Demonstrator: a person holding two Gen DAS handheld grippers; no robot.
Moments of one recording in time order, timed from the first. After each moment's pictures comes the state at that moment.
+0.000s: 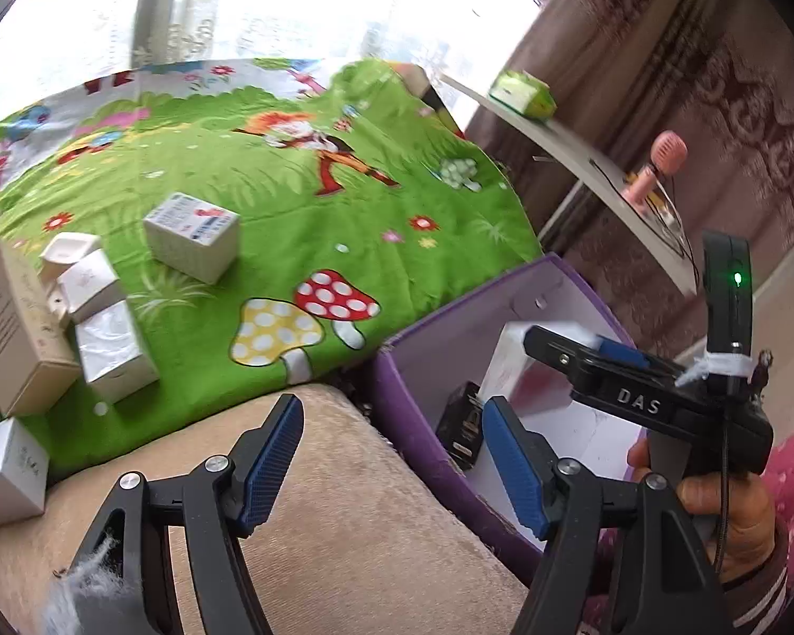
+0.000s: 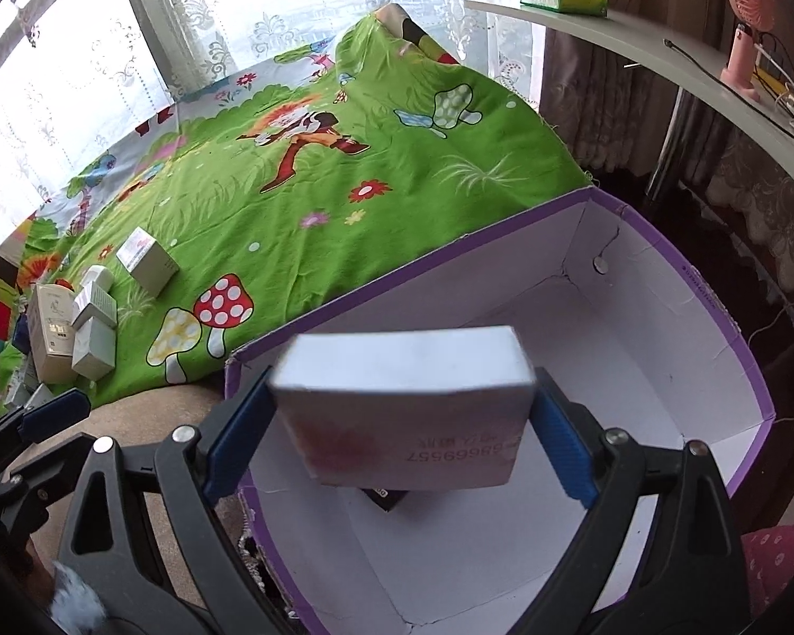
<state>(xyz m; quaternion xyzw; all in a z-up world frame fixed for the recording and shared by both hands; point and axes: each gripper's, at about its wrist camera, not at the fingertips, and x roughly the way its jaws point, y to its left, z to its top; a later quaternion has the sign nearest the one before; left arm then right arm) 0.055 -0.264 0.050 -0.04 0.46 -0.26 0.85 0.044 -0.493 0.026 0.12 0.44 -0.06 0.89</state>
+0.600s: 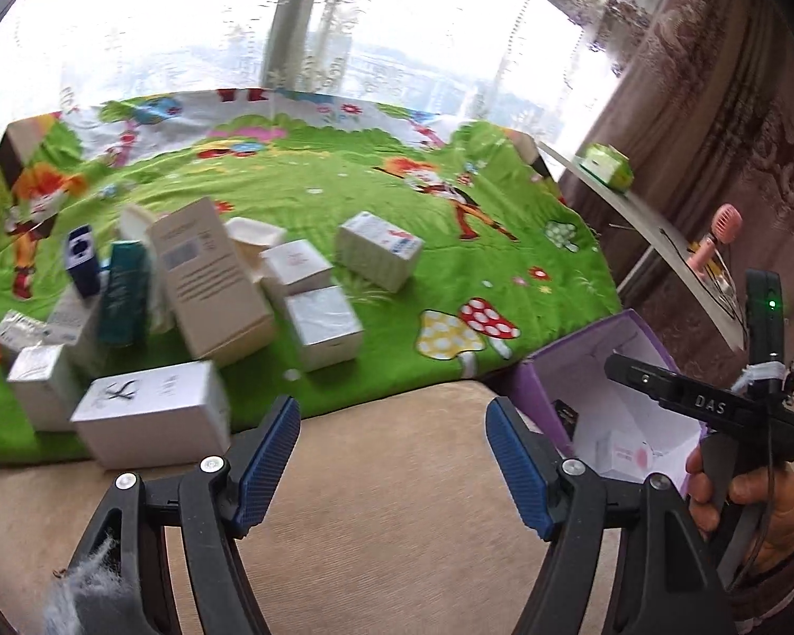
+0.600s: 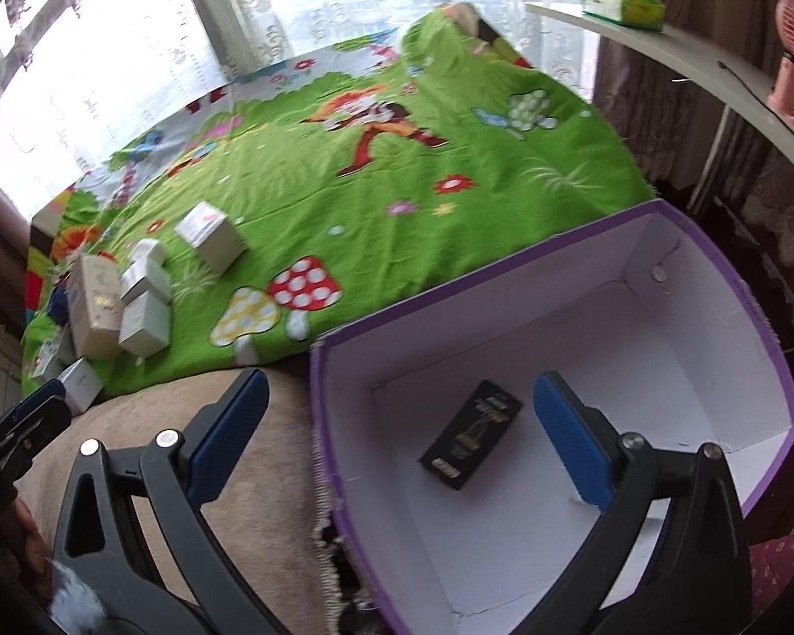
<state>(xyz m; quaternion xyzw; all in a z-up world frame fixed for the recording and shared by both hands) 0.028 -0.152 0.053 -0.08 0.41 -0.16 0.89 0.047 -0.442 0.036 0.11 0.45 0.01 0.89</state>
